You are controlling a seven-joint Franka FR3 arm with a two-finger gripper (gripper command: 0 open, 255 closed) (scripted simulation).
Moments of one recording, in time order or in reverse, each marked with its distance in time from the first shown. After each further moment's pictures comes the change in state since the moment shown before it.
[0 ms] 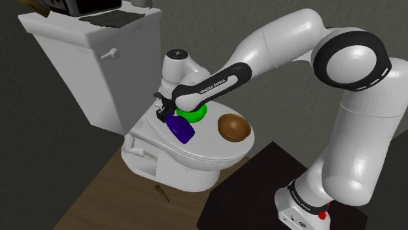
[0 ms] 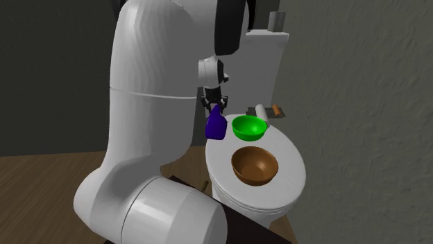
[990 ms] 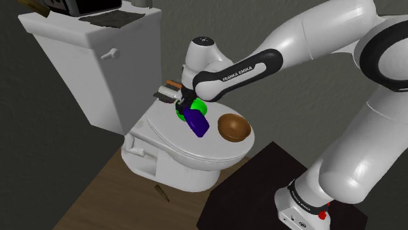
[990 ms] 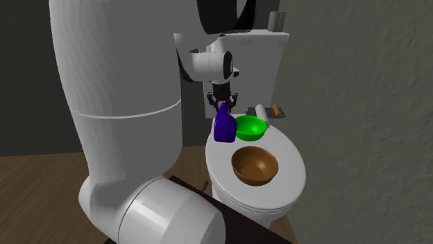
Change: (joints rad) arm -0.102 -0.243 0.010 -0.213 0.114 -0.009 -0.160
